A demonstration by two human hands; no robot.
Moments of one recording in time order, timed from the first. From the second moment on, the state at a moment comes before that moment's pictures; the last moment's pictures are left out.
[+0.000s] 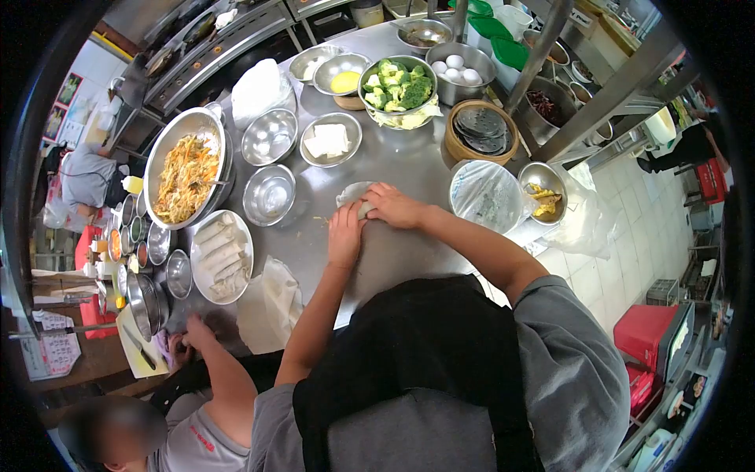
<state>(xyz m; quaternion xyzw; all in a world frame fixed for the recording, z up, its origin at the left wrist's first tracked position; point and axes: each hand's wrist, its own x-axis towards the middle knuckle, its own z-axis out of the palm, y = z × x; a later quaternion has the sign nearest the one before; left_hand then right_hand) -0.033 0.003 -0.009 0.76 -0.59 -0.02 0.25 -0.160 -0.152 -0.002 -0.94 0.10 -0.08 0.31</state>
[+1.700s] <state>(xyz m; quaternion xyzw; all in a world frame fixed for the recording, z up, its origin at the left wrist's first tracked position) -0.061 0.020 -0.019 0.81 -0.55 0.06 0.21 0.086 -0.104 0.025 -1.00 0.04 -0.01 0.09</state>
